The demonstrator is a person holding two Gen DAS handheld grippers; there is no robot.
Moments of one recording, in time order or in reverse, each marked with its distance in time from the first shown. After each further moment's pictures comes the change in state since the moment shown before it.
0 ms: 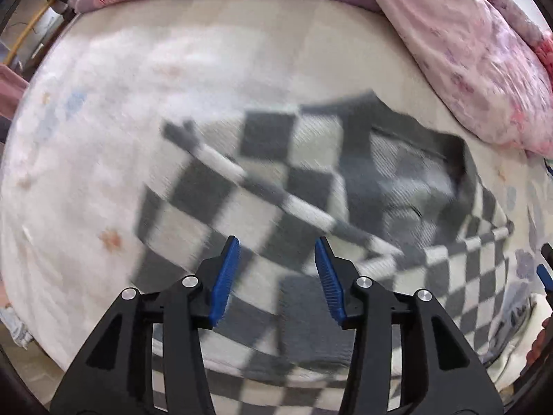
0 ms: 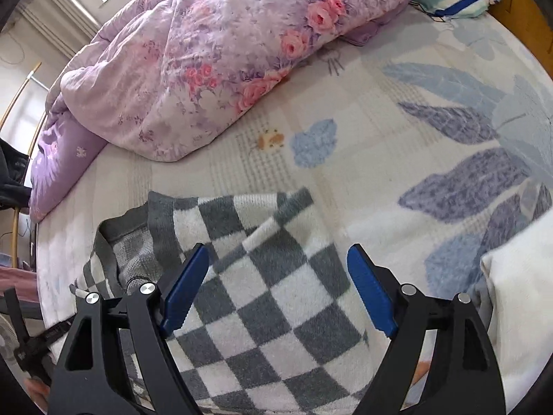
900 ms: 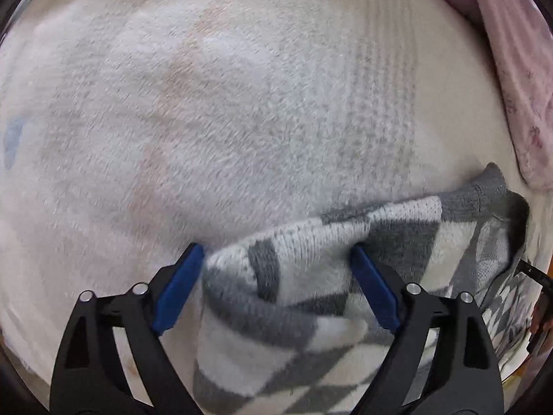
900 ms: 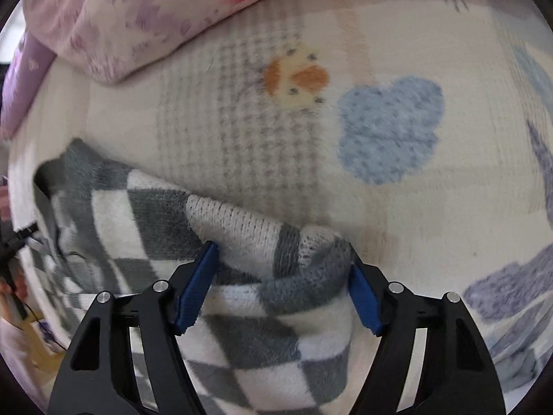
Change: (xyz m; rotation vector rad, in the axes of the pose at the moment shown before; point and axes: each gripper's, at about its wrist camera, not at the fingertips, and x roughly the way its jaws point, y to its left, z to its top) left arm 0.120 0.087 0.106 0.015 0.159 -0.096; right arm 0.156 0.019 0.057 -0.235 0.437 -0.056
